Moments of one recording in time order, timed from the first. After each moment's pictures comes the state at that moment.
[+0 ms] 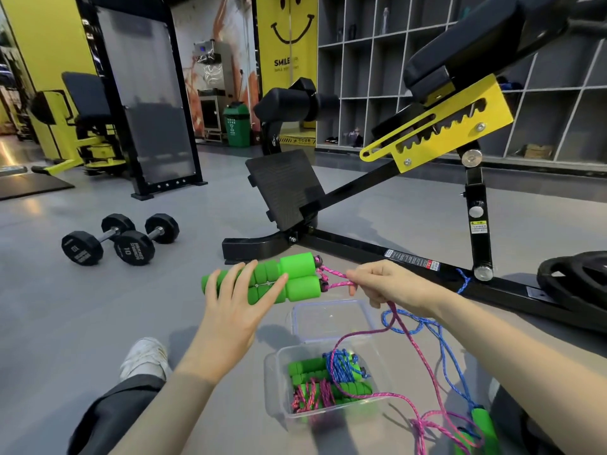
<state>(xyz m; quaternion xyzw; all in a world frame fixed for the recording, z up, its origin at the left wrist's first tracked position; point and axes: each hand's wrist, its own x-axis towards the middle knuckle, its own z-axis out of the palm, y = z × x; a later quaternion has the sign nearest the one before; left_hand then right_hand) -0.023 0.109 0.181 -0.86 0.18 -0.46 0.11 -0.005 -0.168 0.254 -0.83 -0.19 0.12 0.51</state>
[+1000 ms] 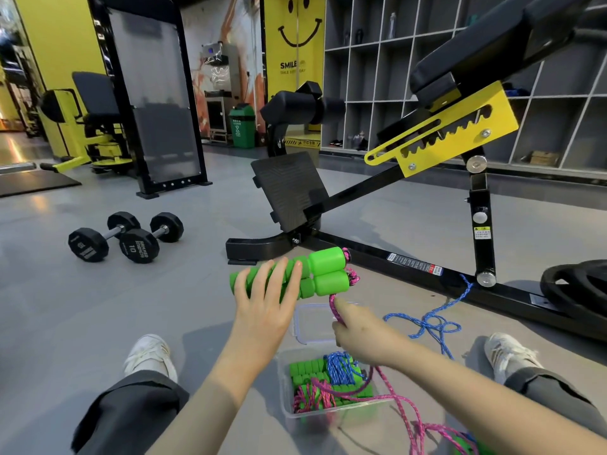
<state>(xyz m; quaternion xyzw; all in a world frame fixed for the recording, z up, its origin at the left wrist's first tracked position) -0.027 0.065 0.185 -0.80 0.17 -0.57 0.08 -0.042 -0.108 0.220 -0.96 -0.13 0.07 0.24</state>
